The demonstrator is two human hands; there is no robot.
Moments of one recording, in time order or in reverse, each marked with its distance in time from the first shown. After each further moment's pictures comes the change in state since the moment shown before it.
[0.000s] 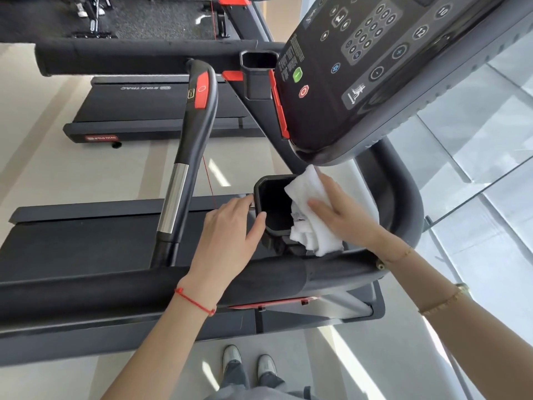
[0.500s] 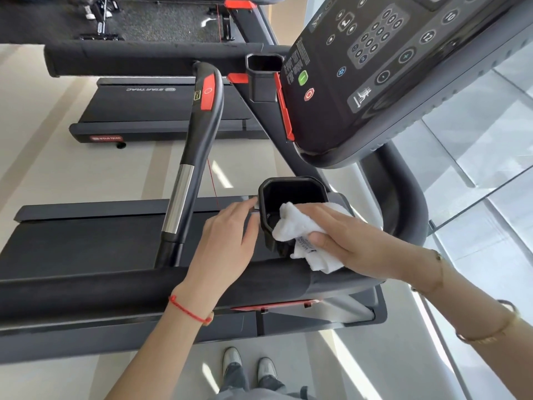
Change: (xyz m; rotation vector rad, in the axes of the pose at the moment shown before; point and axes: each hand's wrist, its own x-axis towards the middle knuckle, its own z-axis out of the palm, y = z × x) left_hand -0.009 -0.004 -0.006 -0.154 0.021 -0.029; right_hand -0.033 -0.026 -0.016 -0.245 -0.335 -0.351
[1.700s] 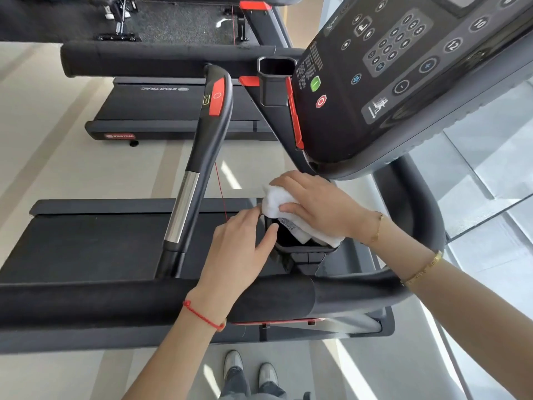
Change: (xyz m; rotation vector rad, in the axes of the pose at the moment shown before) left_hand 0.015 0.008 0.009 0.103 -0.046 -0.089; right_hand 0.091 0.032 -0.004 -0.403 0.062 -0.059
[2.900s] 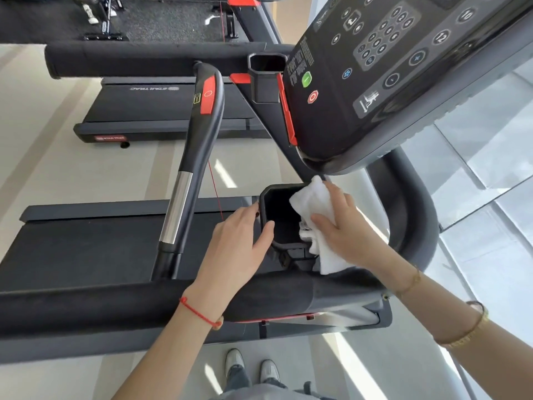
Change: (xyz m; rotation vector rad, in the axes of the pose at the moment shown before) left_hand 0.002 -0.003 0.002 -0.042 -0.010 0.070; right_hand -0.057 -0.022 0.015 0.546 0.191 0.639
